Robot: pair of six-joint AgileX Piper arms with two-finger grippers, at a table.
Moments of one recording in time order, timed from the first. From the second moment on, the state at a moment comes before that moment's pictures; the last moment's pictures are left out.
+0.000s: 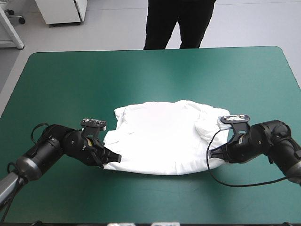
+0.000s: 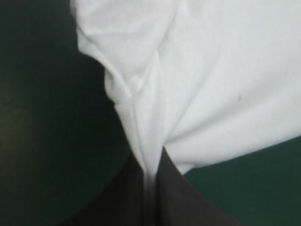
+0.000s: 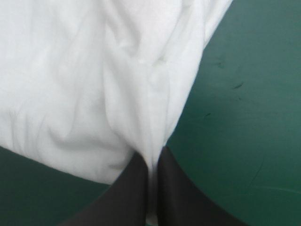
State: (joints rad) left arm -0.45 1.23 -0.85 -0.17 0.96 -0.13; right arm 0.32 1.17 -0.88 0.10 1.06 0.11
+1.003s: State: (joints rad) left arm -0.45 1.48 -1.15 0.22 0.61 -0.28; right arm 0.20 1.47 -1.24 -0.02 0.76 0.19
